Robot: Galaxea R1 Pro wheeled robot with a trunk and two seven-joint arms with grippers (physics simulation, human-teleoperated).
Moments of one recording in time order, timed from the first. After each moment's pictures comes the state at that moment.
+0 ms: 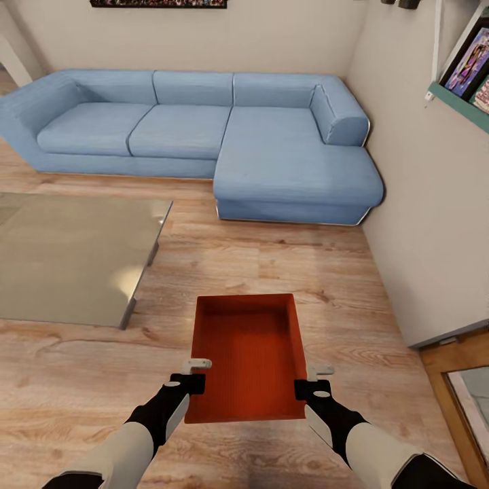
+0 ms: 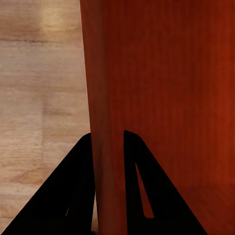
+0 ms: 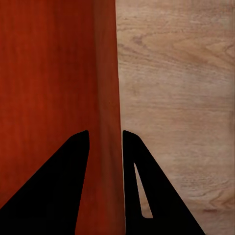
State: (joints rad) left arm -0.70 -0.13 0.00 -0.33 -0.05 0.14 0.10; right arm -0.73 0.05 0.59 -0.21 -0.54 0.00 -0.29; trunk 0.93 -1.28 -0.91
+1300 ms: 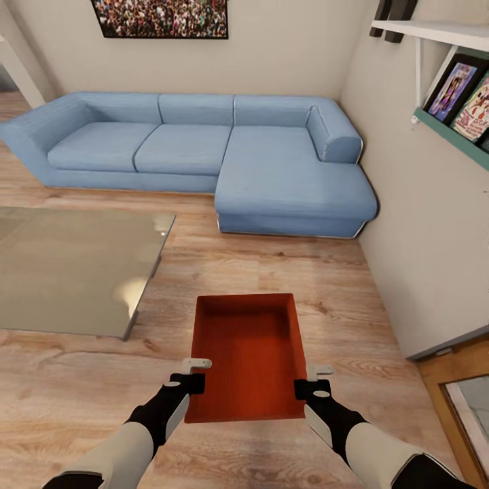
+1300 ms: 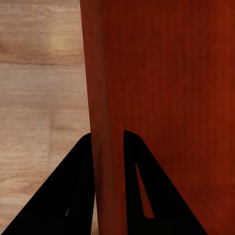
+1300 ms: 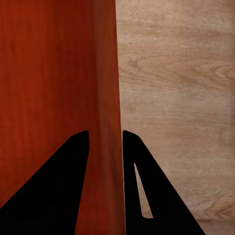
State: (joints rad) left arm -0.70 -0.13 0.00 -0.33 -0.05 0.14 0.10; right arm -0.73 0.05 0.59 -0.21 -0.53 0.00 -0.29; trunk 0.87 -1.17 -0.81
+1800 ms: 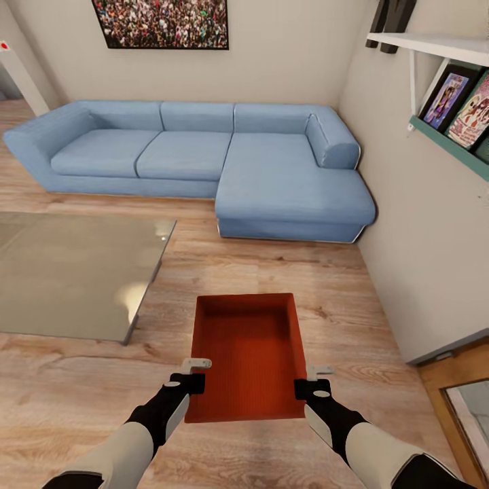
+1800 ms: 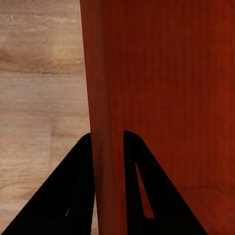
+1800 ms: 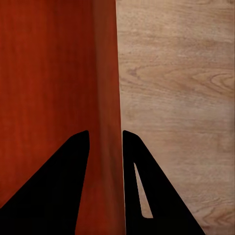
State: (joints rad) left arm -0.70 -0.13 0.00 -0.32 -0.05 0.14 0.10; right arm -0.73 0.05 0.58 -0.21 -0.53 0.00 -0.29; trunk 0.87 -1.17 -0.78
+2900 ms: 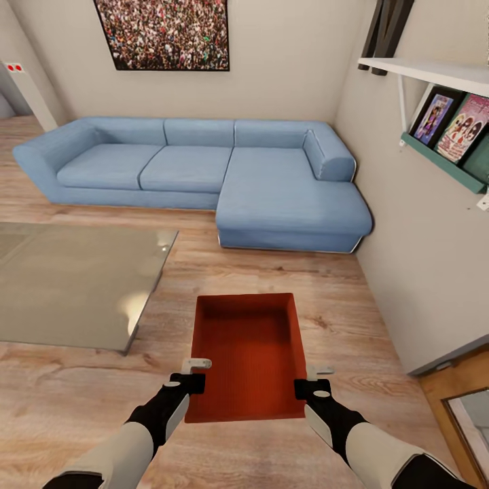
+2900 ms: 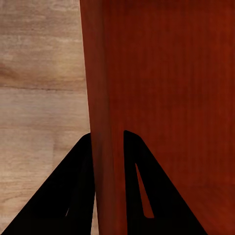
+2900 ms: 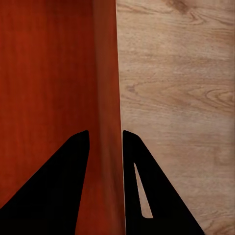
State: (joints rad) left arm -0.70 -0.13 0.00 -0.32 -0.05 0.14 0.10; right arm -0.73 0.05 0.58 -0.21 -0.53 -0.01 -0.29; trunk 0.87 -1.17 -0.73
